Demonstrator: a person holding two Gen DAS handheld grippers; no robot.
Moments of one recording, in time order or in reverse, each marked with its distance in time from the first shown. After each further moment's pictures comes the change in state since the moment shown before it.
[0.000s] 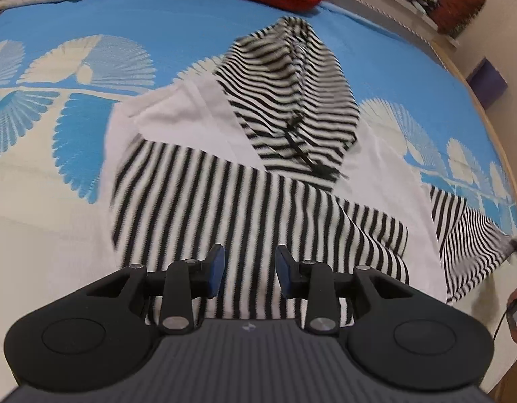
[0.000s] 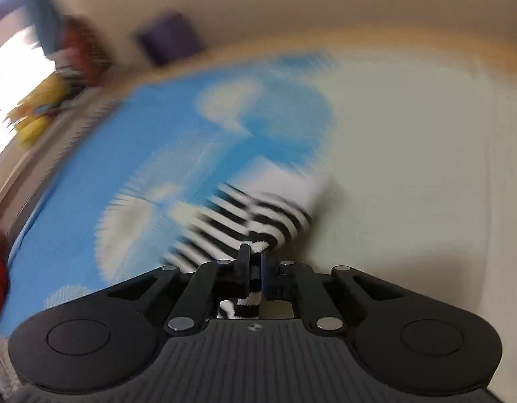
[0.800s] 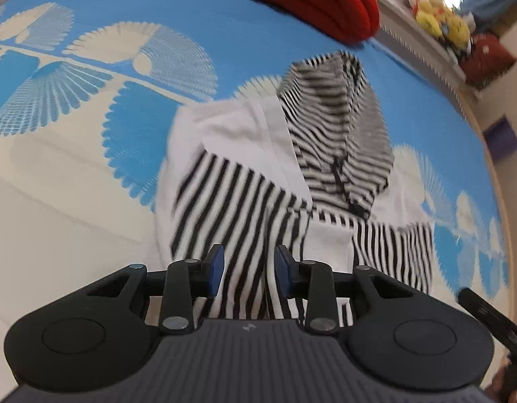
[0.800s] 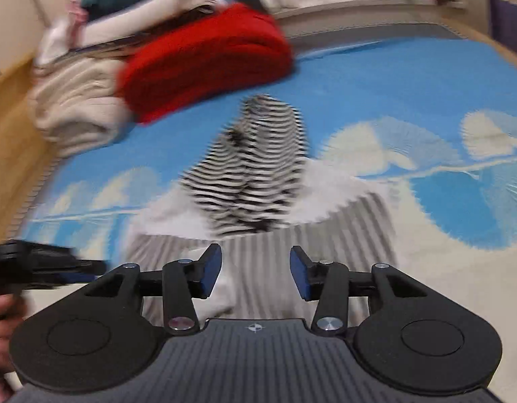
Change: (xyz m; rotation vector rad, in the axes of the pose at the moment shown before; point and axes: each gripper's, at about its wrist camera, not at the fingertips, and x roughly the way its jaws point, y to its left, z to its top) left arm -0.011 0.055 0.014 -0.152 -0.005 -0.009; right arm -0.180 0.217 -0.172 -0.703 0.418 0.595
